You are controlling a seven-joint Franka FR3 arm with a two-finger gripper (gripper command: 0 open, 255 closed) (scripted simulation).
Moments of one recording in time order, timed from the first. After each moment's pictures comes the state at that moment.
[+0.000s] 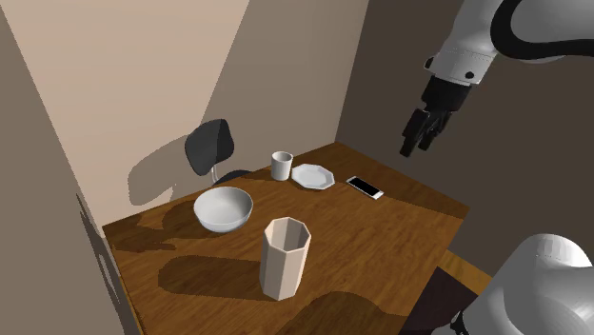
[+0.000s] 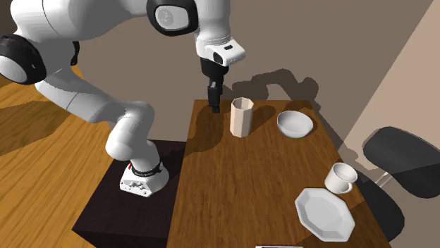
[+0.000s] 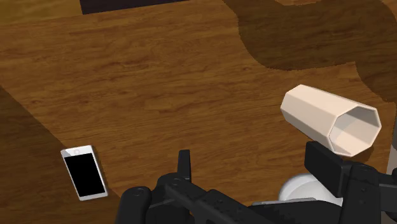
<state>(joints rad) 0.02 -0.79 -0.01 -2.30 0.04 1.56 0.04</state>
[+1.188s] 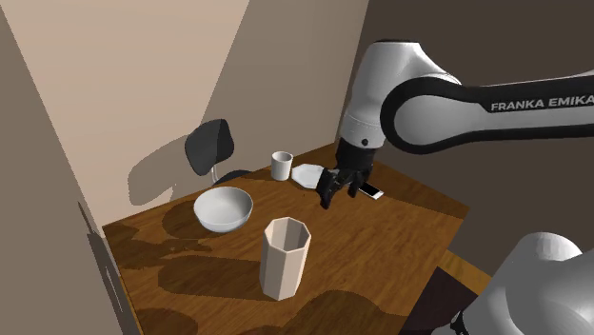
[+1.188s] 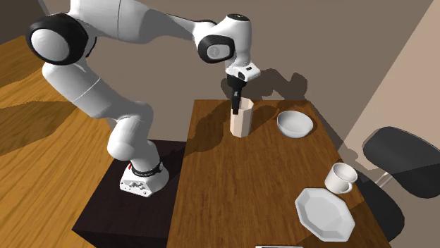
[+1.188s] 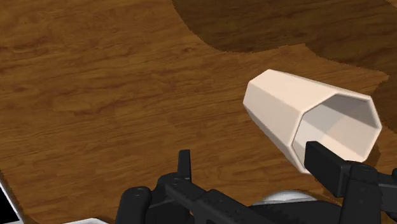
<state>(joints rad) 0.08 -0.52 0.29 -2.42 0.16 1.96 0.35</state>
